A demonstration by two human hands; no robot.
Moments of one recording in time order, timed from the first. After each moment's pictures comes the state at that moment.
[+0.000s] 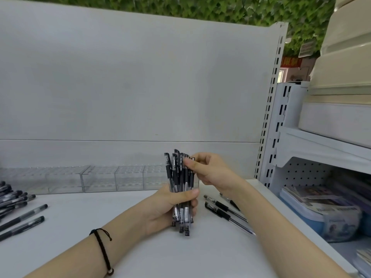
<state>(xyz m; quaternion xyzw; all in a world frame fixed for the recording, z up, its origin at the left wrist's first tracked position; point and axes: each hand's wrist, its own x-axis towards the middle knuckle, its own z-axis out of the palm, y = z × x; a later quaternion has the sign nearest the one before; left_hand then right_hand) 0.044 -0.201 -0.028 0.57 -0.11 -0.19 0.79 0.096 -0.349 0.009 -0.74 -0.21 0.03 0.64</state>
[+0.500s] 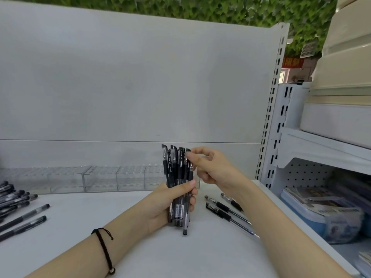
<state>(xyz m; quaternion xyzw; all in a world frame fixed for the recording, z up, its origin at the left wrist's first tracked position) 0.044 -0.202 -0.026 0.57 -0.12 -0.13 0.80 0.091 -0.350 0.017 -0.73 -0.21 0.02 0.65</state>
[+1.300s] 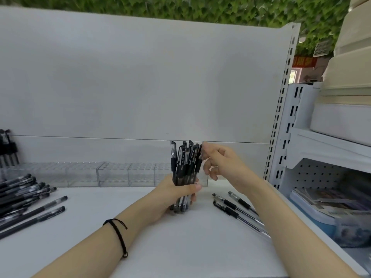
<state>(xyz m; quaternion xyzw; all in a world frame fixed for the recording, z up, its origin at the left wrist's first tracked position) 0.056 -0.187 -0.032 0.72 -0.14 -0.03 0.68 0.090 -0.354 0.019 -0.74 -0.26 -0.02 0.63</state>
